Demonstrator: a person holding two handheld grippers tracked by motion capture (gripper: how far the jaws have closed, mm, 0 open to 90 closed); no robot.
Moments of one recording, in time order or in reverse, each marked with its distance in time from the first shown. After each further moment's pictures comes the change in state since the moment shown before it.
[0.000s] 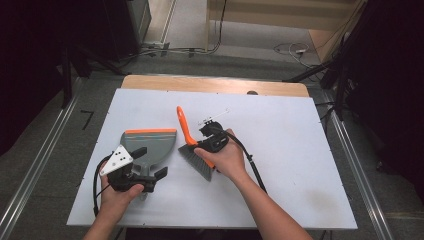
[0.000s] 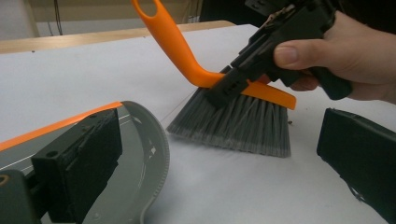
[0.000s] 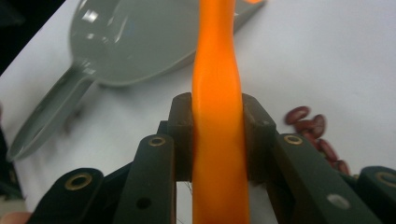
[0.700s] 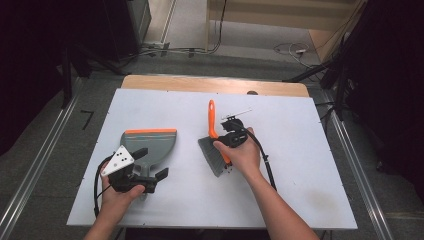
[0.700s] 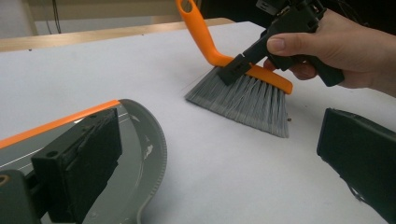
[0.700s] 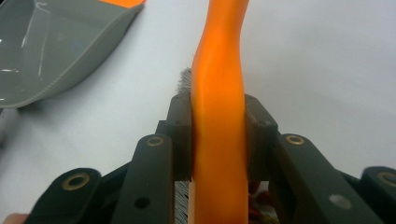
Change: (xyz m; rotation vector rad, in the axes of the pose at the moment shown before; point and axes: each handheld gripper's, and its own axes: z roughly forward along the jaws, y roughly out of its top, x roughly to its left) left arm -0.002 -0.001 0.002 0.007 -0.002 0.005; right arm -0.051 -0.019 -0.026 -0.041 -0.126 0.159
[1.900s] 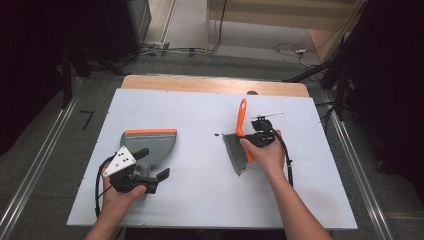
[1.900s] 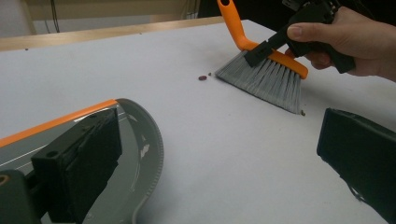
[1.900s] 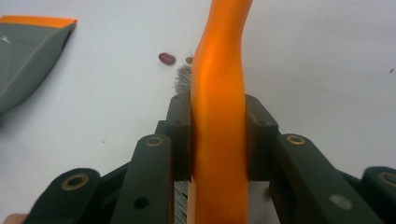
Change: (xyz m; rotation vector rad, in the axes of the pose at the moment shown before) left arm -0.002 0.000 0.002 0.006 -0.002 0.006; right arm -0.059 -0.022 -0.038 -0.058 -0.052 0.128
